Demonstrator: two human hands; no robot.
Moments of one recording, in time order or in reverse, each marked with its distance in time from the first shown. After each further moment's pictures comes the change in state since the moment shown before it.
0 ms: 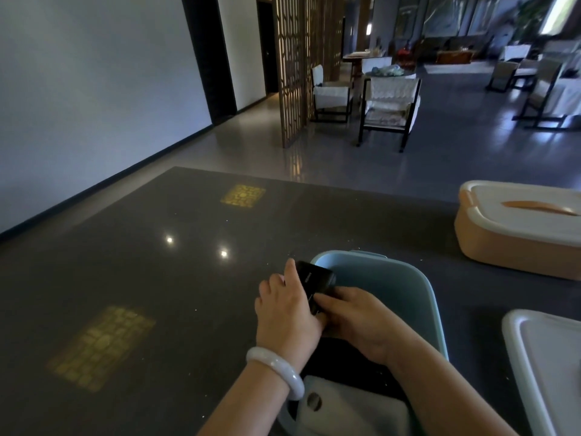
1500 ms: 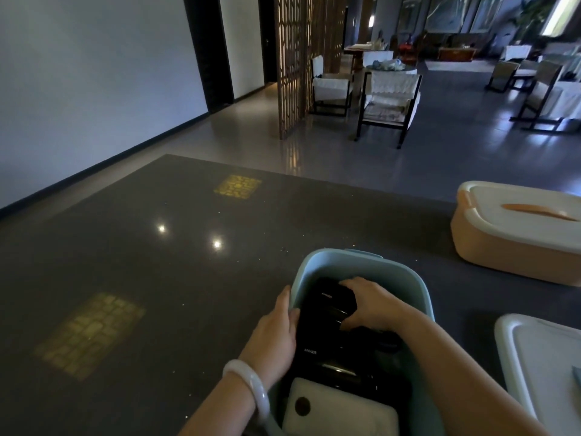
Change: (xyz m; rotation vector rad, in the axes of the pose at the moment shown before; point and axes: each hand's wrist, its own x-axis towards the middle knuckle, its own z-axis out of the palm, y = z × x) left_hand -0.003 -0.039 0.030 -0.465 -0.360 -0.098; right_hand 0.049 0.001 -0.084 -1.365 0.127 -0.065
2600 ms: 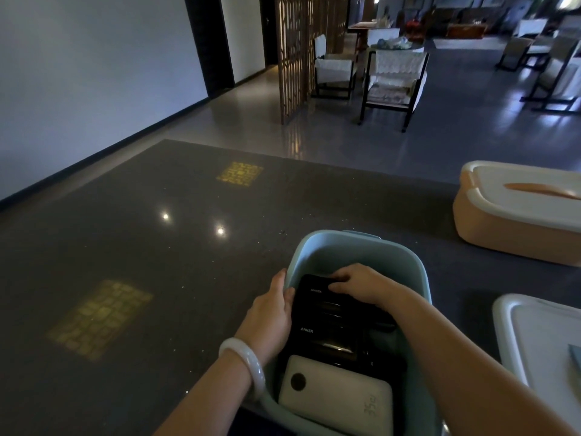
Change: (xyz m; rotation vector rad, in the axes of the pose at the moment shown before) left_hand 0.006 -0.013 0.004 0.010 0.014 -0.008; right_hand 0.010 -0.004 0.005 0.173 -0.154 0.095
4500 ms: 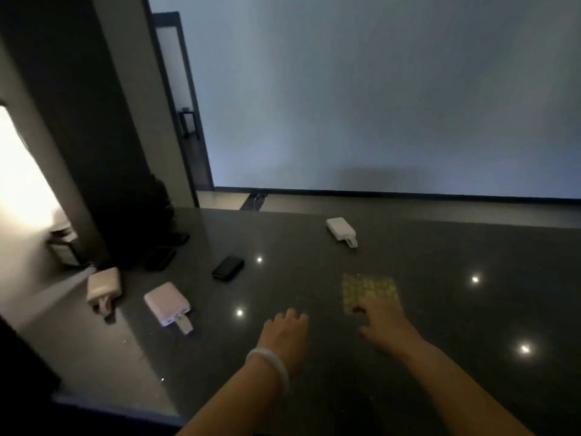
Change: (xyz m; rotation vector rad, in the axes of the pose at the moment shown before) left_hand -0.335 -0.154 -0.151 0.622 0.643 -0.948; right_hand -0.045 -0.374 0.286 -0.559 -0.302 -1.119
